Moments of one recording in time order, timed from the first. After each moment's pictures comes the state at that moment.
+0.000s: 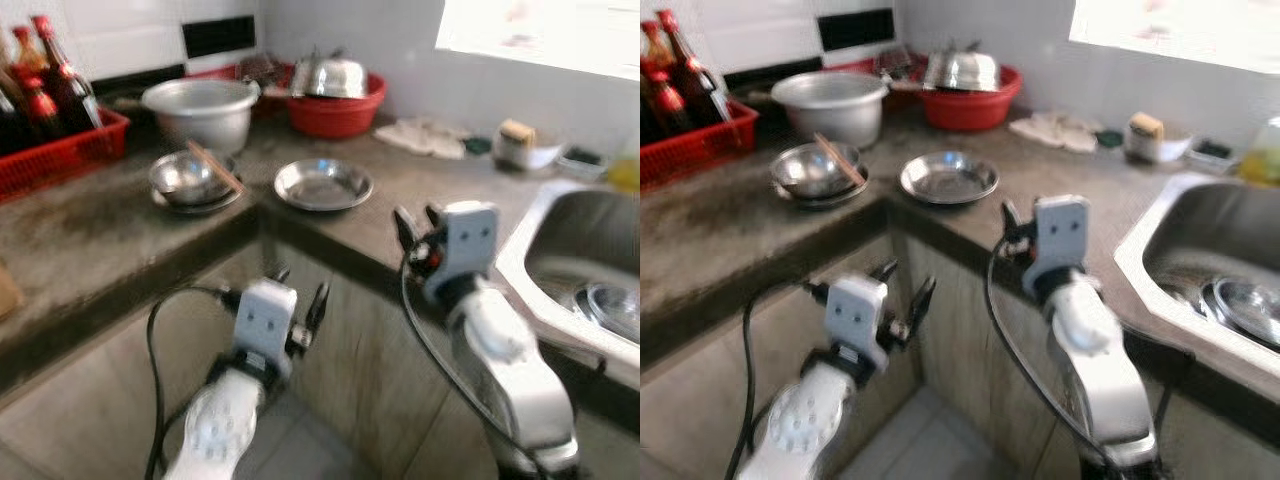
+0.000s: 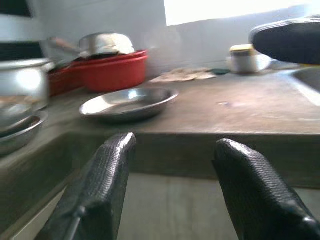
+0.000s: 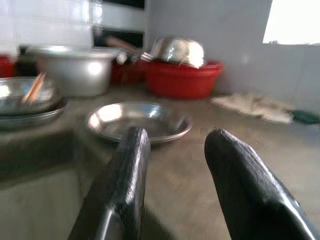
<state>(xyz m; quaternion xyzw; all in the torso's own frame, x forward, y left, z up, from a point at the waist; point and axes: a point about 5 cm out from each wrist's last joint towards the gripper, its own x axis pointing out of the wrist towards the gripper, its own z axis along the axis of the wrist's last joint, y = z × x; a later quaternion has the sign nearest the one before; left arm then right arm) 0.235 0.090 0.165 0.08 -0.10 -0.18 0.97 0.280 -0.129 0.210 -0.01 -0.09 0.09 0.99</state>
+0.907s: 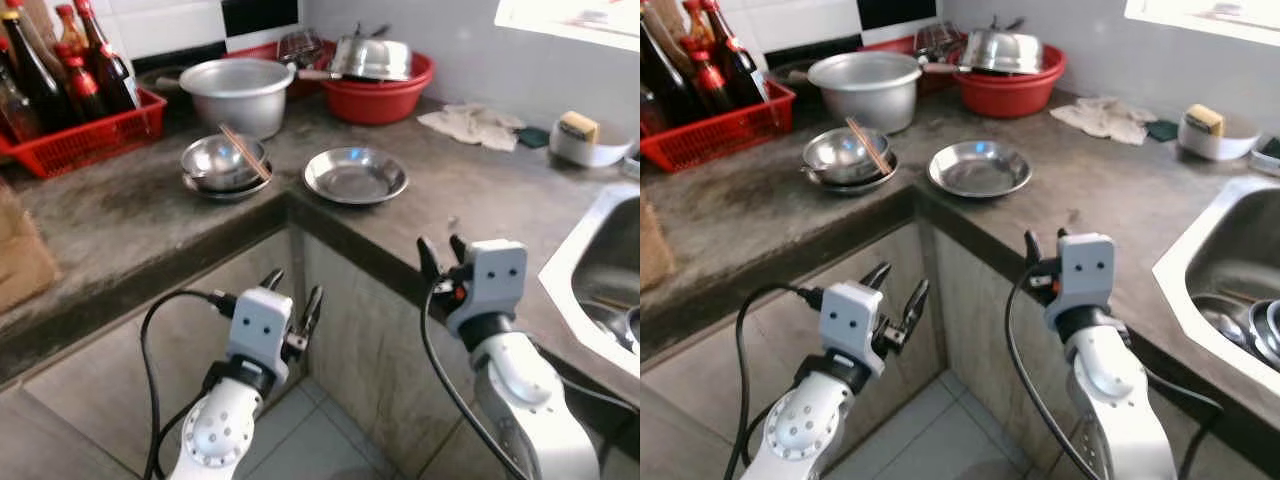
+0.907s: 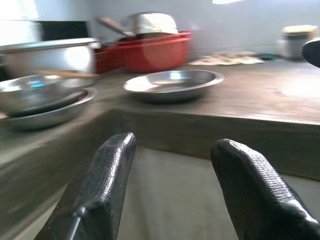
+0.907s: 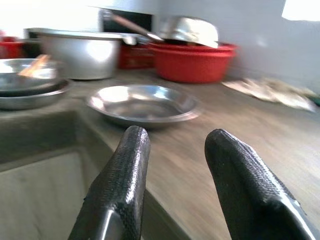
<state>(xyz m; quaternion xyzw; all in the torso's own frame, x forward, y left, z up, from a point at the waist) 0.232 0.087 0.165 0.08 -0.11 -0.18 0.97 0.260 -0.151 0.199 -0.02 -0.10 0.04 0.99</state>
